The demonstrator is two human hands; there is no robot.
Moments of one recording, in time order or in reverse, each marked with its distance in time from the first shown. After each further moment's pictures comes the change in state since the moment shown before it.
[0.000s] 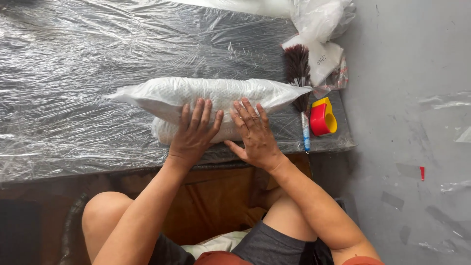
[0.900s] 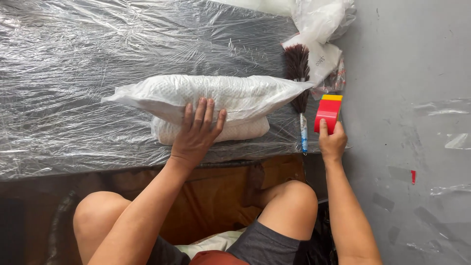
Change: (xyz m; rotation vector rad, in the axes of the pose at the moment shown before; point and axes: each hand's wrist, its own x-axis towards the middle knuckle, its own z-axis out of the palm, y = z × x) left_hand 0.009 0.006 -0.009 0.077 0.046 -0.039; right_hand -0.190 0.194 0.008 -0.050 0.088 1.025
